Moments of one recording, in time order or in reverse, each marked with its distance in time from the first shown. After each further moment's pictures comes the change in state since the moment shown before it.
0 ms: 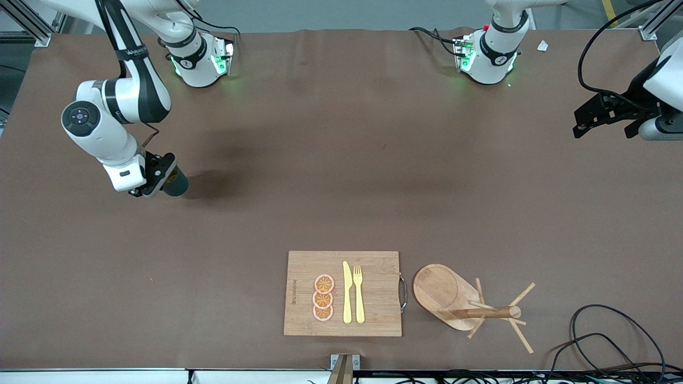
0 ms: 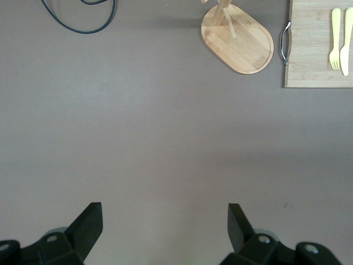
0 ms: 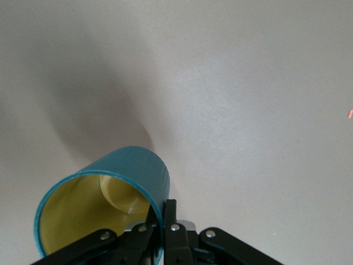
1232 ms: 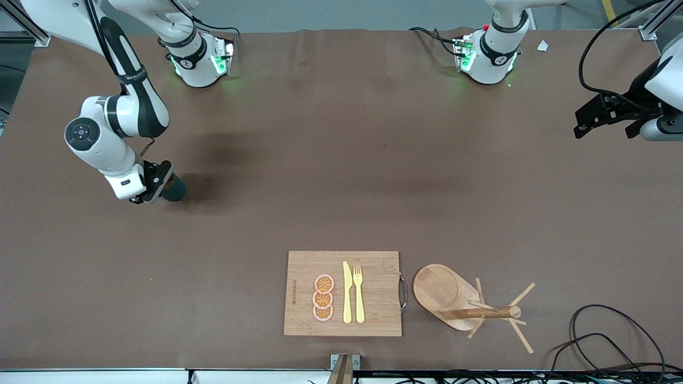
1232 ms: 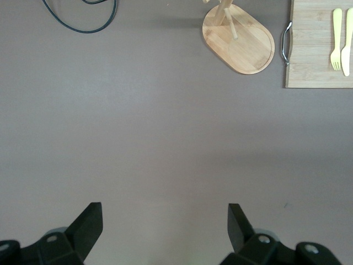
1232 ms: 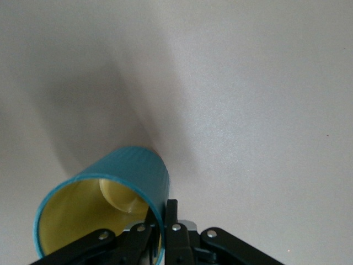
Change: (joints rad) left arm 0.000 0.001 0.003 -0.001 0.000 0.000 0.000; right arm -0.068 0.126 0.005 -0.006 0.026 0.112 -0.113
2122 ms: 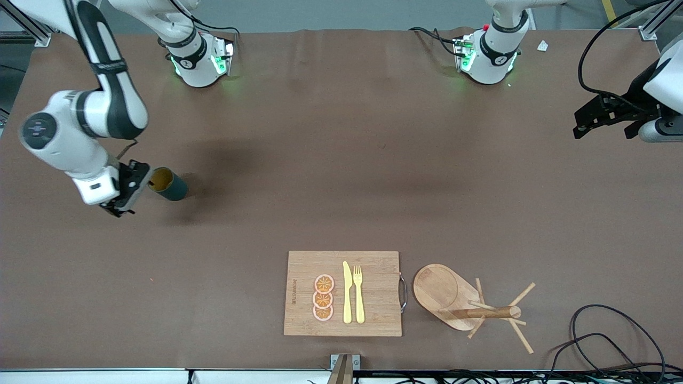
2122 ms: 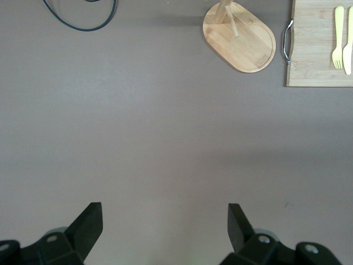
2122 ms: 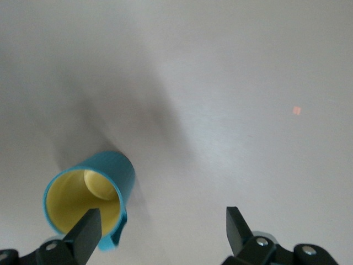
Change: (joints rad) left arm 0.000 0.001 0.001 -0.005 0.000 0.000 0.000; right arm -0.041 -0.065 -0.001 0.239 0.152 -0.283 -0.075
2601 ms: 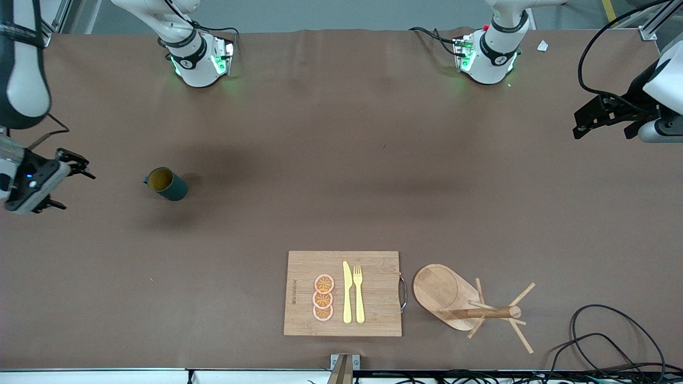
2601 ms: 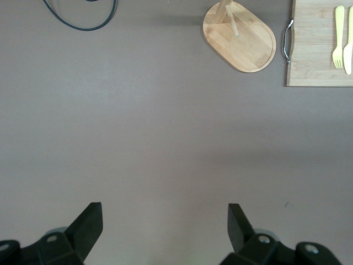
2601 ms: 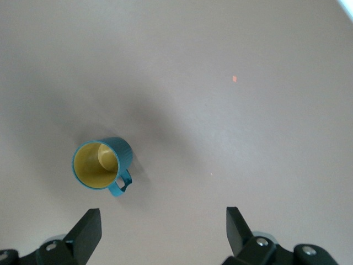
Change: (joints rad) left arm 0.000 0.000 0.000 -0.001 0.000 0.000 0.000; right arm -0.114 -0.007 -0.007 0.326 0.052 -0.379 0.118
